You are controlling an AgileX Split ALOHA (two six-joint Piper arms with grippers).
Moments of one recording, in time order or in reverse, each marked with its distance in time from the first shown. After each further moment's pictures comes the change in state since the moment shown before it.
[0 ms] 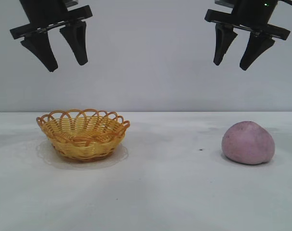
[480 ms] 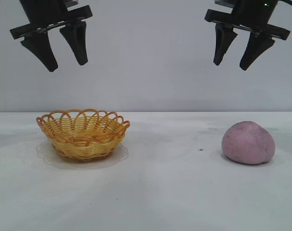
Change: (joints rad) left arm 0.000 0.000 0.000 -0.004 -0.002 0.000; right arm 0.000 0.000 0.000 0.000 -0.002 0.000
